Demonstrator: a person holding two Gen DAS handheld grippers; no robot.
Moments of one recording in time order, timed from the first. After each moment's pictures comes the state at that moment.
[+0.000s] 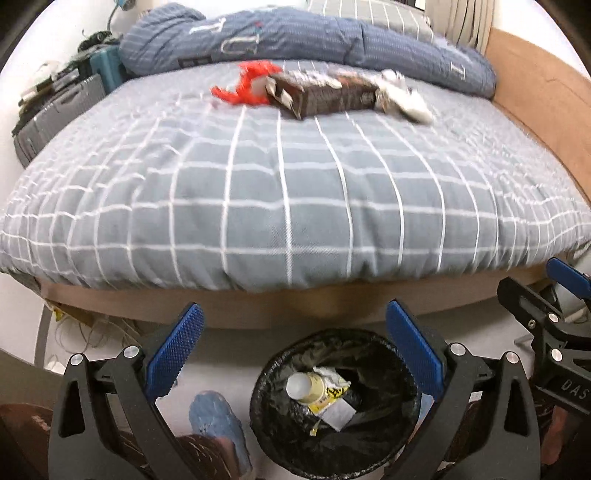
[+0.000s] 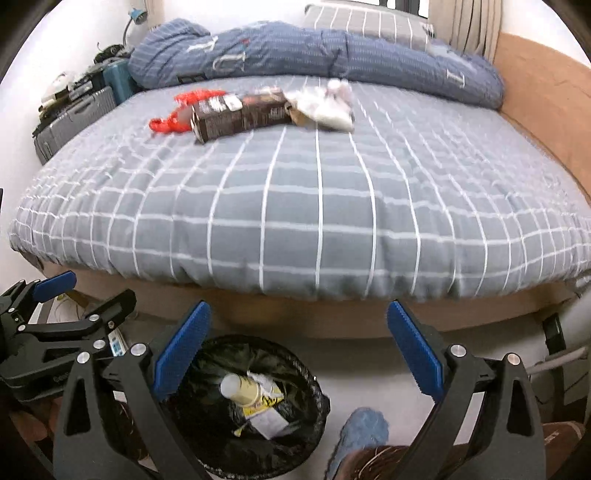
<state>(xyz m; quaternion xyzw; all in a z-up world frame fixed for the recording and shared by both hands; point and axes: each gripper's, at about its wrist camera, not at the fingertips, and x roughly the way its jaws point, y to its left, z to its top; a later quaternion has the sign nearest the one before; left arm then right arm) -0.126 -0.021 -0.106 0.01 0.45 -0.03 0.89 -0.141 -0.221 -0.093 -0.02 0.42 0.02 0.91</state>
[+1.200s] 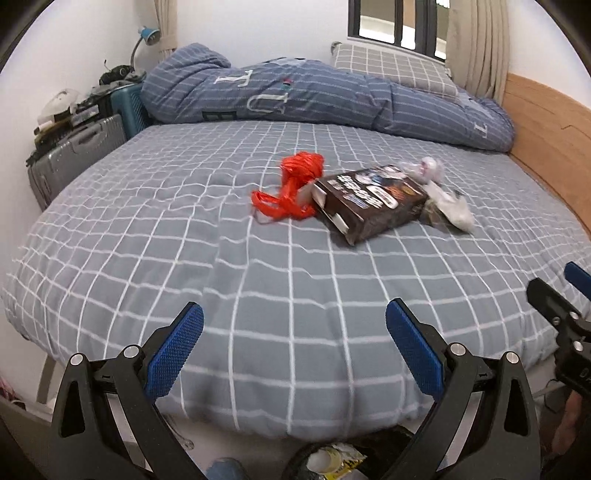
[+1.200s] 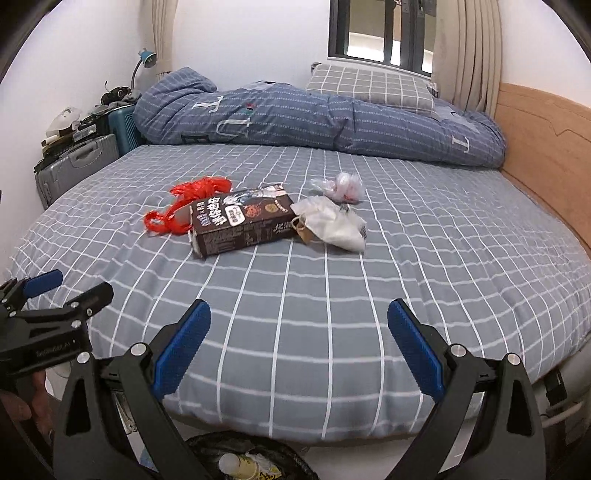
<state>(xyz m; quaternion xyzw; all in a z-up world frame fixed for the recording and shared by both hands) -0.027 0.024 -0.053 0.00 0.37 0.00 0.93 -0.050 -0.208 -0.033 -0.03 0.32 0.02 0.95</state>
